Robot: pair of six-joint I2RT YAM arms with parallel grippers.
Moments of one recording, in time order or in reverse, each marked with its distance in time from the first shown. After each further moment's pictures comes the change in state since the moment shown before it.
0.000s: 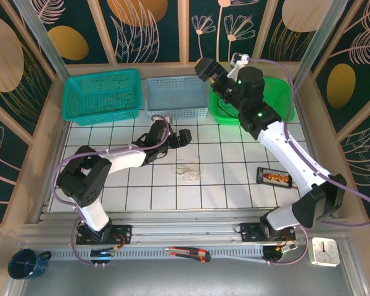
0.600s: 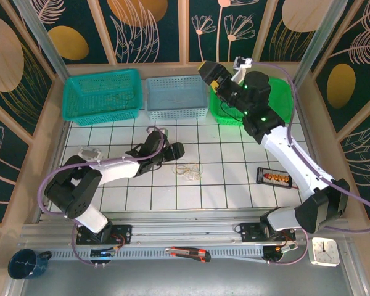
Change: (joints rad) left arm -0.036 -0.122 -0.150 -0.078 0.008 -0.045; right arm -0.009 -0.048 -0.096 0.100 -0.115 0.073
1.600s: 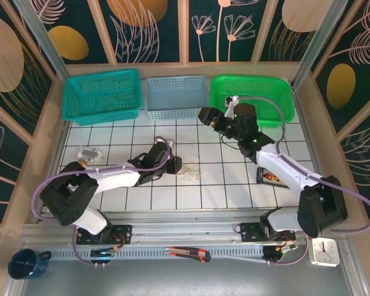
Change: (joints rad) left arm -0.110 -0.064 -0.079 -0.035 -0.042 0.176; right arm -0.014 -0.045 -0.437 0.056 -0.046 -0.178
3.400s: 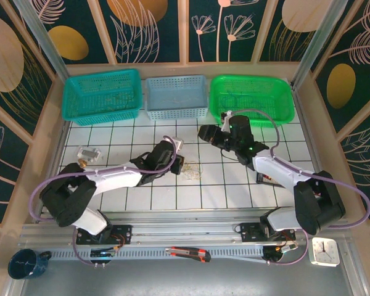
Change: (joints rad) left arm -0.045 -0.024 0.050 0.008 -0.027 0.186; right arm 0.017 0.032 -0.140 0.011 -0.049 -0.035
